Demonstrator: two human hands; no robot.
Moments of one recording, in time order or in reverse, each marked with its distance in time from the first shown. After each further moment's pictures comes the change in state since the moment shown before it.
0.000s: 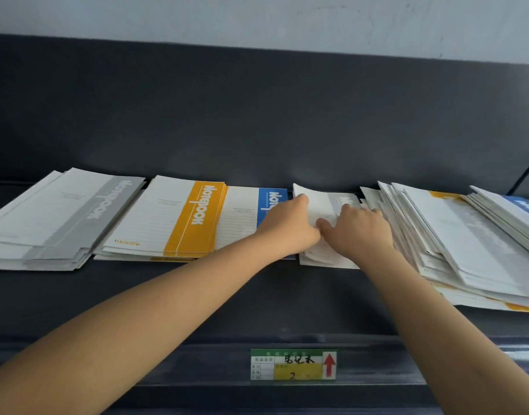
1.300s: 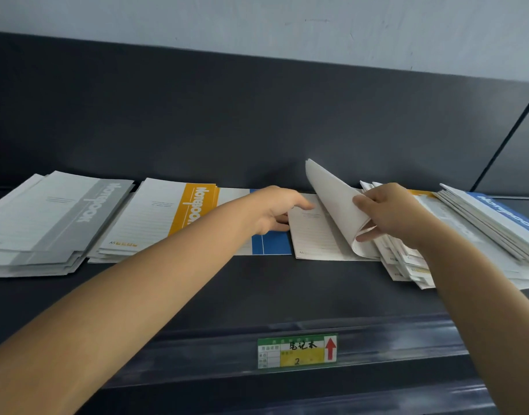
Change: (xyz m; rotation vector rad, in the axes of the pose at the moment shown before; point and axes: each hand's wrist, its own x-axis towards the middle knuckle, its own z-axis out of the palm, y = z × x) left_hand 0.022 -0.009 -0.025 -0.832 -0.276 -0.327; right_hand -0.020 0.041 -0.060 0.743 -0.140 0.076
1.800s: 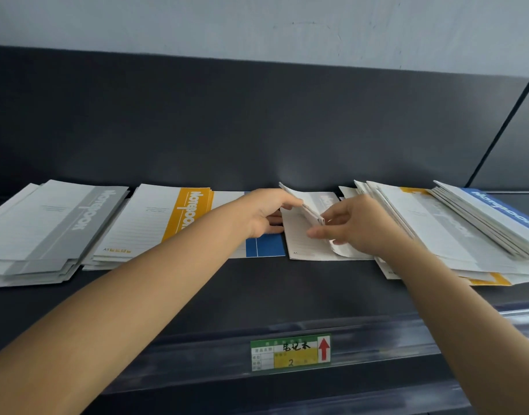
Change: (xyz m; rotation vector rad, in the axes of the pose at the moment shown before) left_hand 0.006 -0.003 0.000 -0.142 0.020 -0.022; right_hand -0.018 -0.007 0.023 -0.032 -0.091 -0.092
